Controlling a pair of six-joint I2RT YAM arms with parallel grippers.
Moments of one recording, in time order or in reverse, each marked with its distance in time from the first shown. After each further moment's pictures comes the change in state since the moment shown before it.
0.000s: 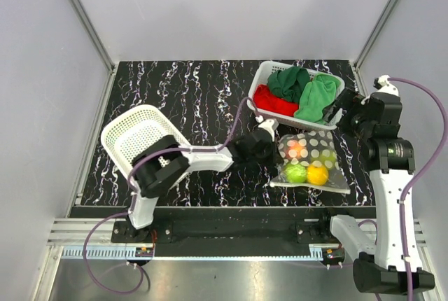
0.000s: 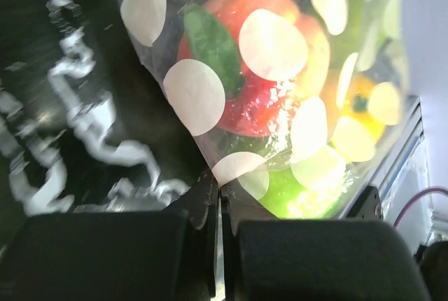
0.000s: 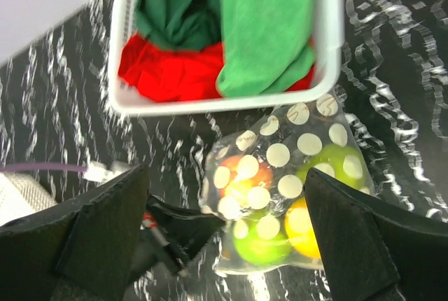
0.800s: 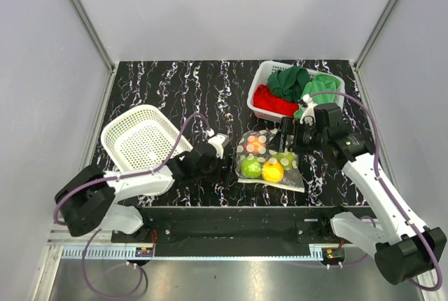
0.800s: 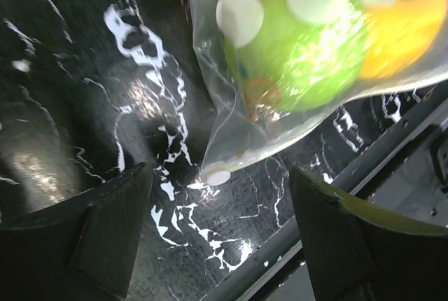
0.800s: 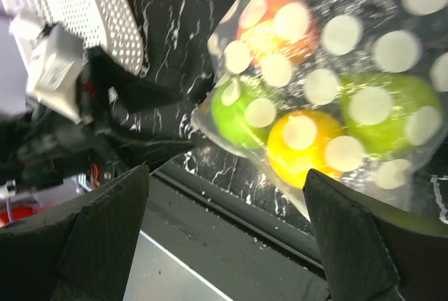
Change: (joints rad) left arm 0.136 -0.711 -0.662 -0.185 -0.019 0.277; right arm 0.365 0.111 -0.270 0.126 -0.417 -0.021
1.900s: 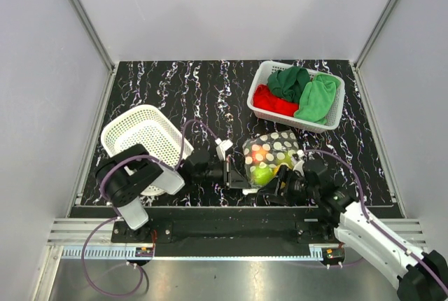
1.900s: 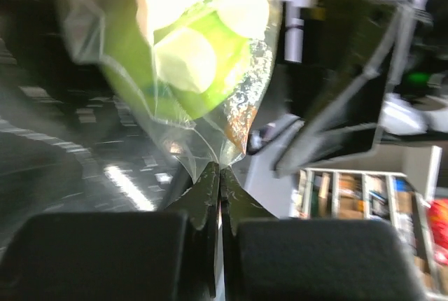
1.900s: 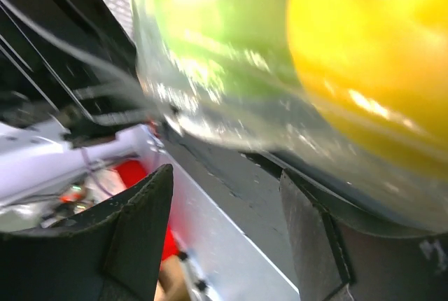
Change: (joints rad) left arm 0.070 0.373 -0.184 0.962 0.586 -0.528; right arm 0.256 -0.410 -0.758 0.442 -0.107 0.625
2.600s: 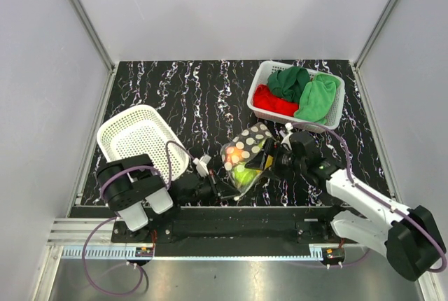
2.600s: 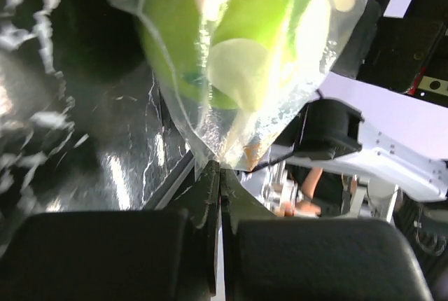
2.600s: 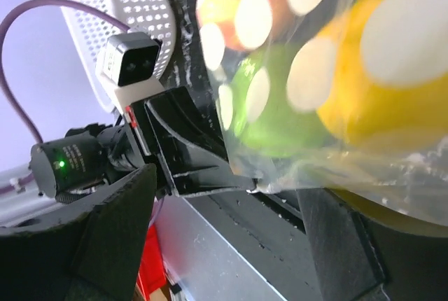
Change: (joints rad) left arm -0.154 0.031 -0.272 0.302 -0.406 -0.337; right arm 0.002 0.422 0.303 0.118 0.087 -0.089
